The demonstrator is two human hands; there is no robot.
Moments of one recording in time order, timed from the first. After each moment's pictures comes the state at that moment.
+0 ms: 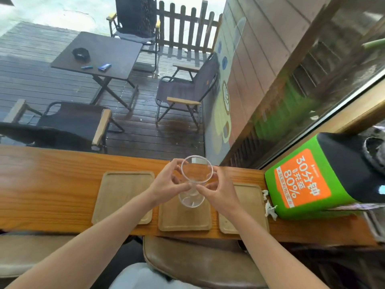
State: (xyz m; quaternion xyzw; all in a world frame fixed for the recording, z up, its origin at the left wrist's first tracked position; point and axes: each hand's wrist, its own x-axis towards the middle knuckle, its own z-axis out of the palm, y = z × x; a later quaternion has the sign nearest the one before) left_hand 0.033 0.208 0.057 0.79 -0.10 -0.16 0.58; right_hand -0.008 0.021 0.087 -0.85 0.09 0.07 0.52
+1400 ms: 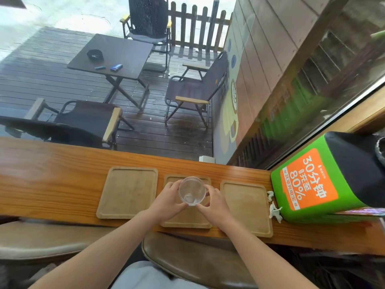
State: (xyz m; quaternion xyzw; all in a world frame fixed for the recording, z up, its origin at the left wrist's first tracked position) left_hand -0.011 0.196 0.003 0.89 -0.06 -0.19 0.40; right_hand -0.025 0.006 0.007 -0.90 0.06 0.18 0.39
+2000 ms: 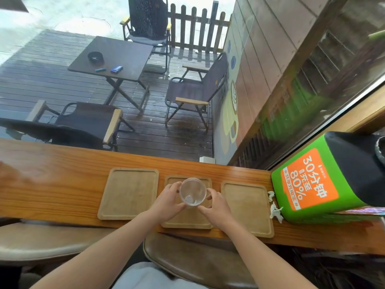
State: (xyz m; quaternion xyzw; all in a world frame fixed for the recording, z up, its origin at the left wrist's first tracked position) left_hand -0.013 0.197 0.012 0.89 -0.03 -0.22 0.41; right_hand -0.027 0.004 -0.006 -0.89 0.11 0.22 0.38
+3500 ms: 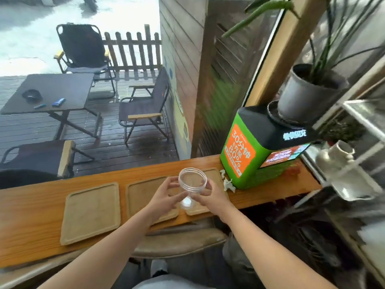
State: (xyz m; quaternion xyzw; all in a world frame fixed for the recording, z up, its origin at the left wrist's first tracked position) left_hand -0.060 0.094 0.068 0.75 -0.07 -0.29 0.59; right_hand -0.118 -0.093 0.078 -0.75 0.22 0.12 0.61
